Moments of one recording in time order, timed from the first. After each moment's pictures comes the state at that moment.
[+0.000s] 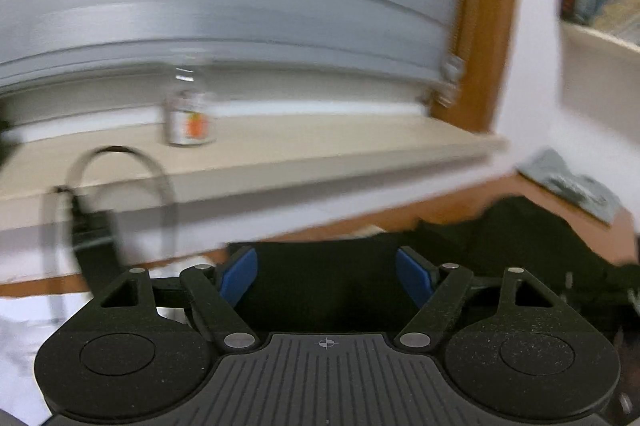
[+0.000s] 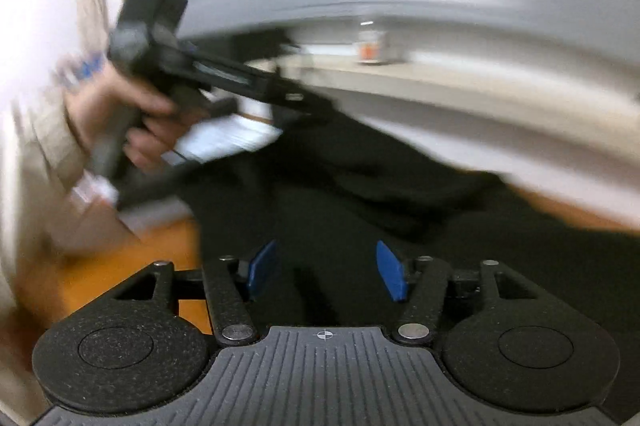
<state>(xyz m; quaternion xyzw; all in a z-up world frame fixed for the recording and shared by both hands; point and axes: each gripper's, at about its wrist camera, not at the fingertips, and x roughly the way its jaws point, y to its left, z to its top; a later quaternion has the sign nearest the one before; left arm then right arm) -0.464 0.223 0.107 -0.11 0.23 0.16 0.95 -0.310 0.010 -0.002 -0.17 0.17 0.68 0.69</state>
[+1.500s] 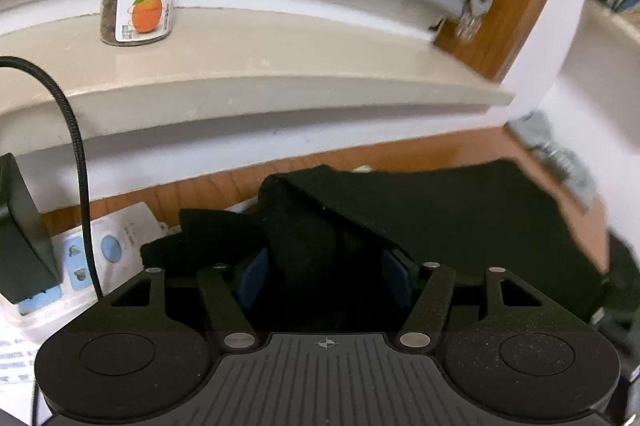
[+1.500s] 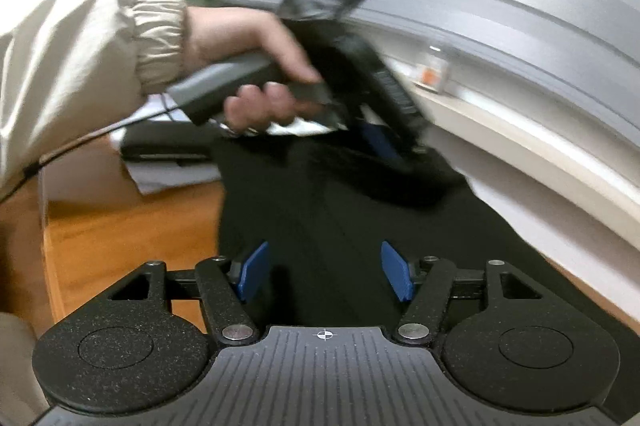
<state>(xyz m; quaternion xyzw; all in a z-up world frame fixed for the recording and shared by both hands) -0.430 0.297 0.067 -0.25 0.31 0.12 0.91 -0.370 0.046 -0.015 -0.25 0.08 0.70 0.66</state>
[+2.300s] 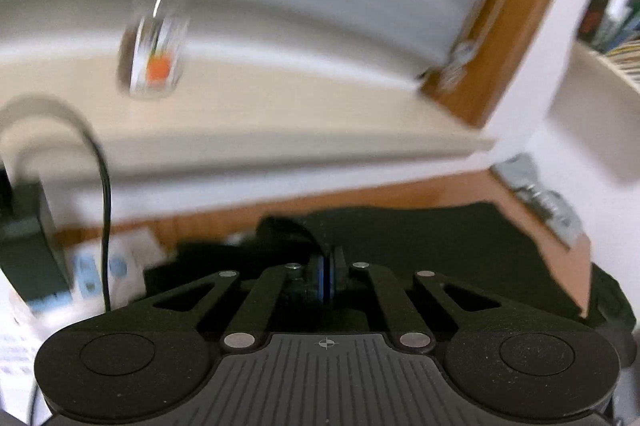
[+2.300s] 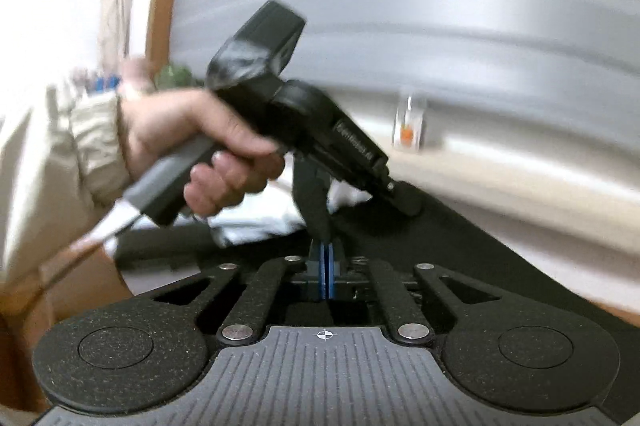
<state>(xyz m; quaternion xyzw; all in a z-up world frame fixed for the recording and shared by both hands) -0.445 0.269 0.108 -0.22 0.25 0.14 0.93 -0.348 0.048 0.024 -0.12 0.08 0.71 0.69</state>
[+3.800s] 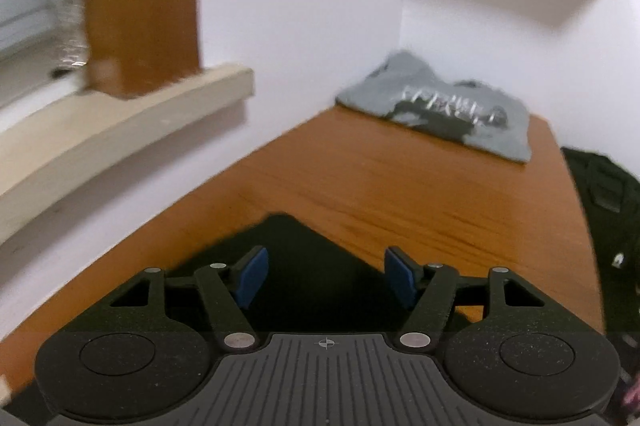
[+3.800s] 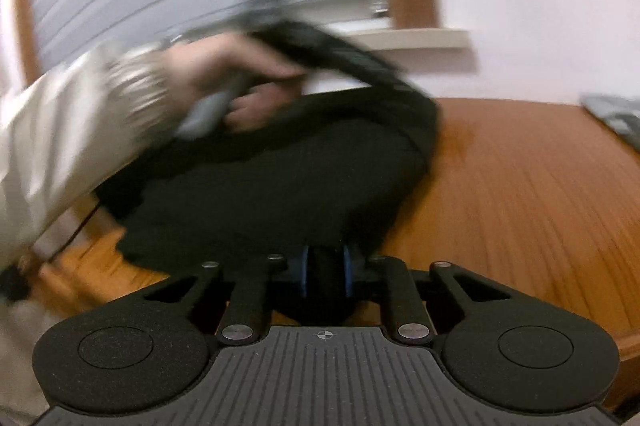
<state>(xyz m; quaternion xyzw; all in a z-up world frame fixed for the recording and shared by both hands) -0.094 0.048 0.053 0.00 0.33 -0.01 0.94 -0.207 -0.203 -0.042 -0.08 0.24 0.56 0.79</state>
